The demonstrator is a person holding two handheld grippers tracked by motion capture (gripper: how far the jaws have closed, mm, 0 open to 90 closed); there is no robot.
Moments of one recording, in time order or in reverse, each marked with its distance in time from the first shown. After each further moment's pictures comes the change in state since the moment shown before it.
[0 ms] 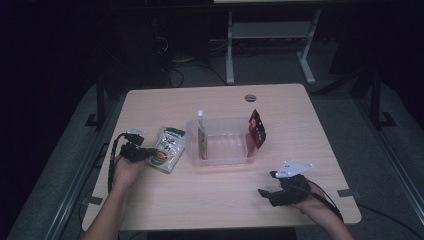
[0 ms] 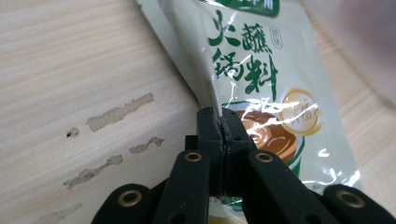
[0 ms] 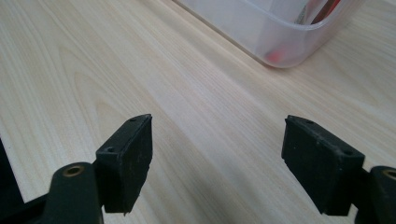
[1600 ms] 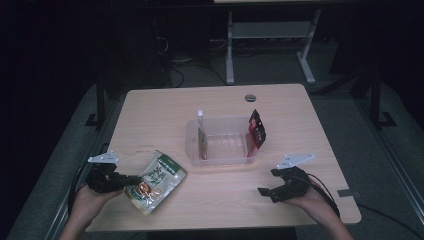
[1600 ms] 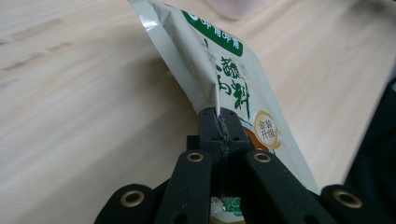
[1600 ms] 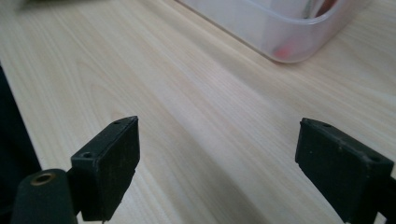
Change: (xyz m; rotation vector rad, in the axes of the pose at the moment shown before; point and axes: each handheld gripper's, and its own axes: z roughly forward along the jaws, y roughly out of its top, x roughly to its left) left arm -0.034 -0.065 -0.104 0.006 -0.261 0.136; right arm -0.014 0.010 0.000 0.050 0.096 0.092
